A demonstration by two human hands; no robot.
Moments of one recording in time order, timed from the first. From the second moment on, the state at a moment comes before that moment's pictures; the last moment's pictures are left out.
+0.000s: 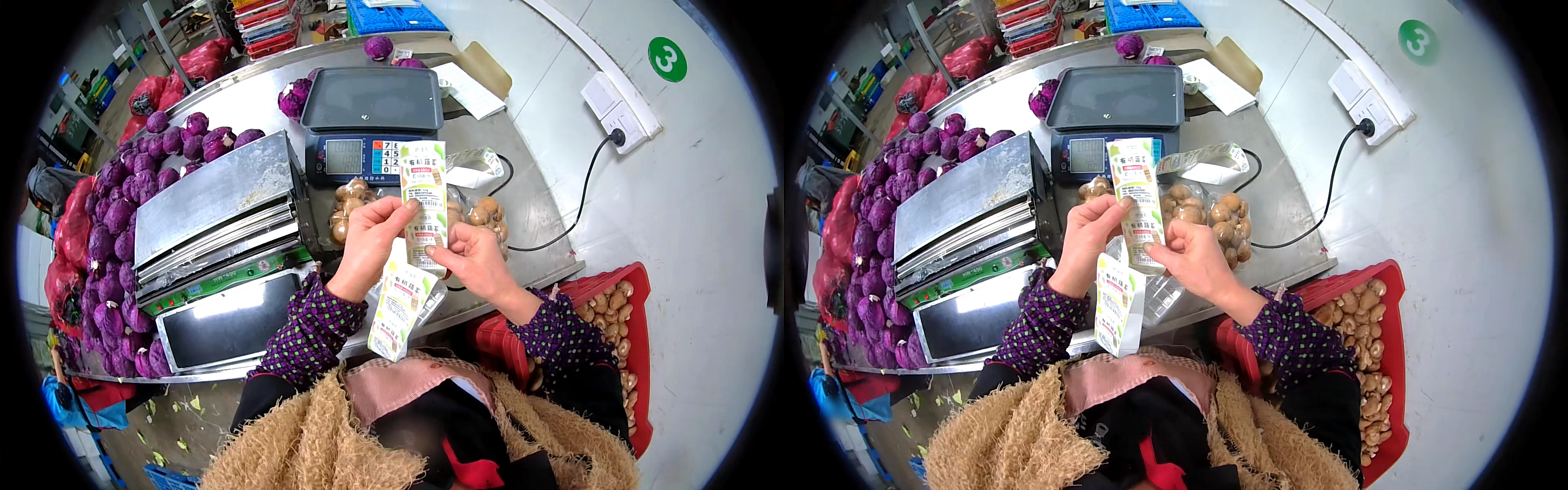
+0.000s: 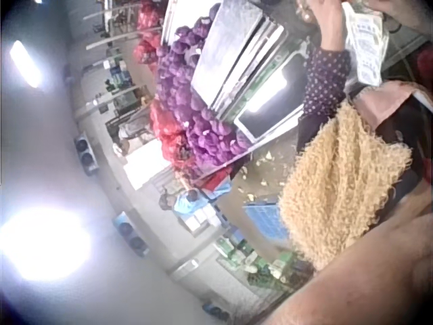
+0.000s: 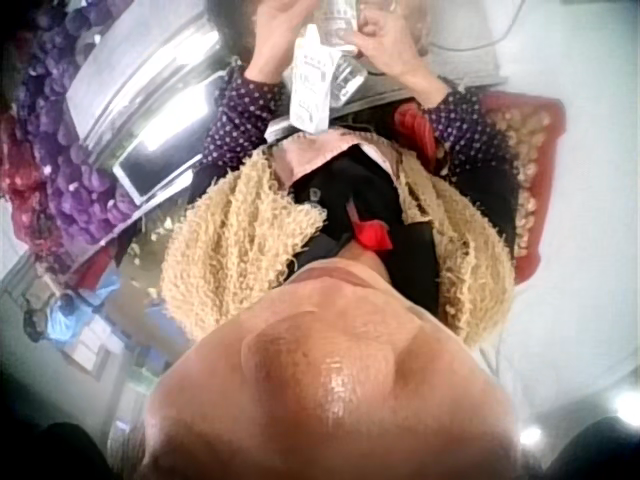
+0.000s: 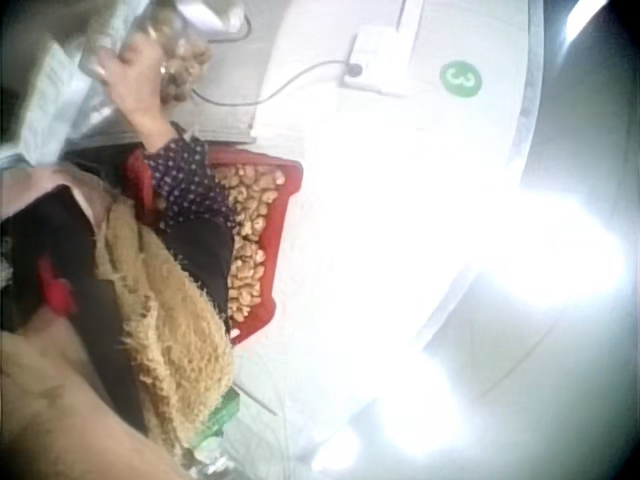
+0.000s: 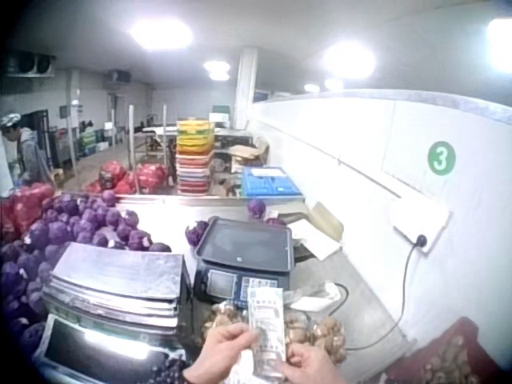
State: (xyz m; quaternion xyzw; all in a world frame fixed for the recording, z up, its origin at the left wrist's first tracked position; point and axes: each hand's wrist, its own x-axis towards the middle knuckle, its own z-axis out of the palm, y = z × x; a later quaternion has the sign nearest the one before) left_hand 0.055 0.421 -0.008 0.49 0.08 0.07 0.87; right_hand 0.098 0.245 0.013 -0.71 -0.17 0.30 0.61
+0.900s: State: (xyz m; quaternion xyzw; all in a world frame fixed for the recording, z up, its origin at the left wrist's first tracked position) left_hand 0.028 0.410 -0.010 0.59 0.01 -0.02 0.81; right_hand 0.123 0.232 0.045 -0.79 -0.54 -0.07 0.28
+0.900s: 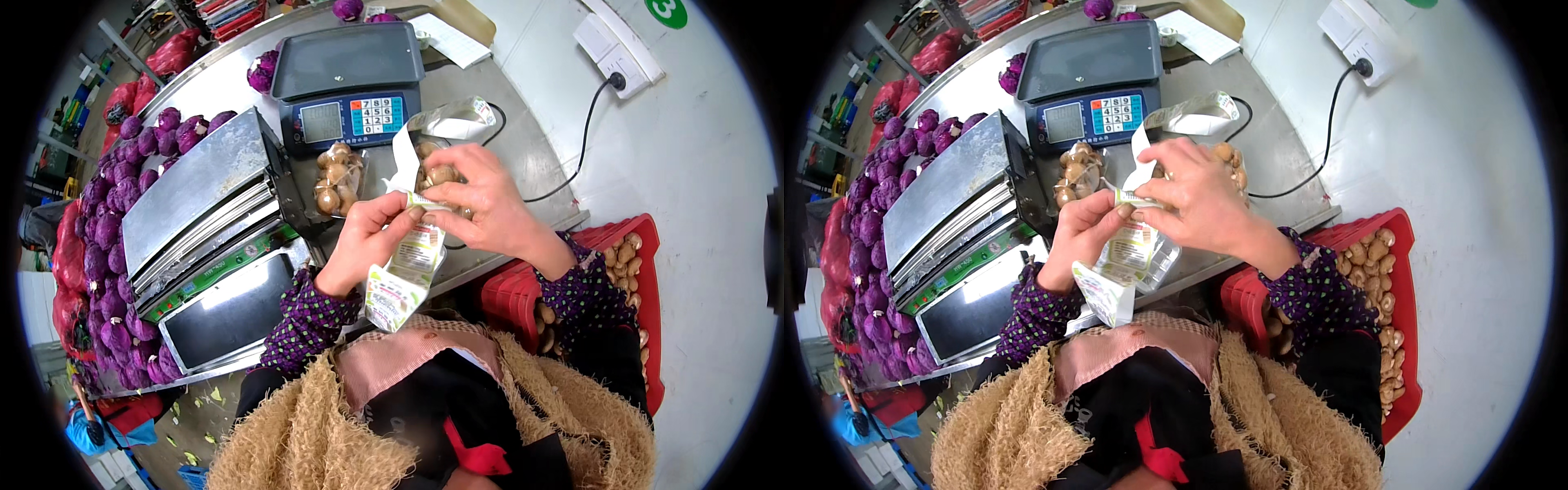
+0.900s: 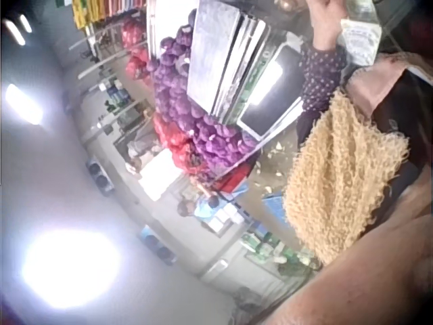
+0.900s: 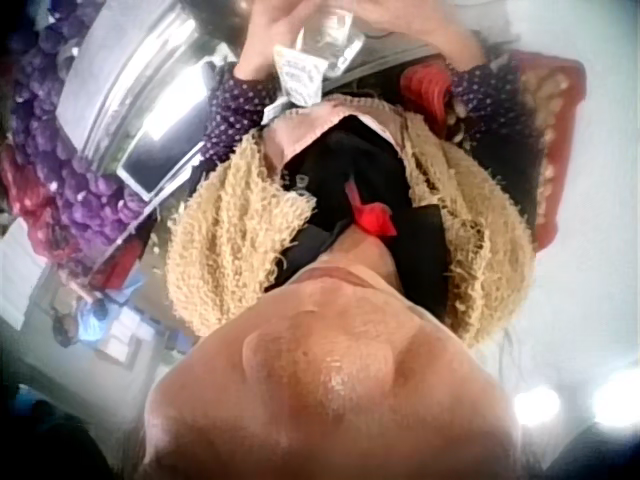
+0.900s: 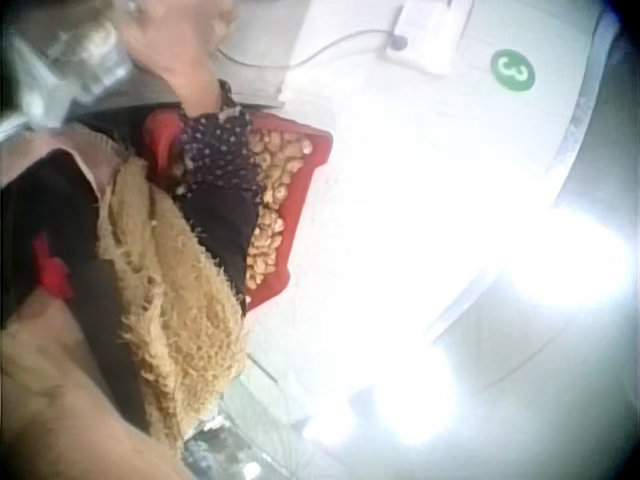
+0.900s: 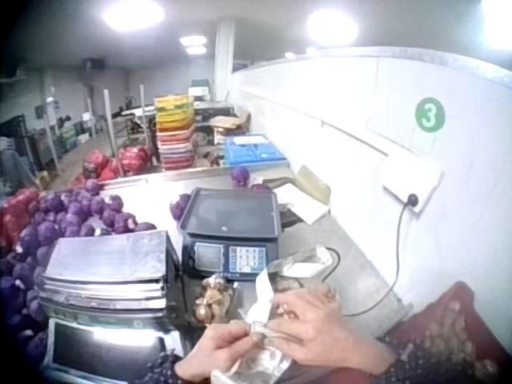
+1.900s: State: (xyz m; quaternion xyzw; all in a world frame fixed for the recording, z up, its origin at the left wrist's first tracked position) left_hand 0.063 0.384 -0.061 0.46 0.15 0.16 0.86; right_hand 0.107 0.239 0.005 -0.60 -0.16 0.42 0.66
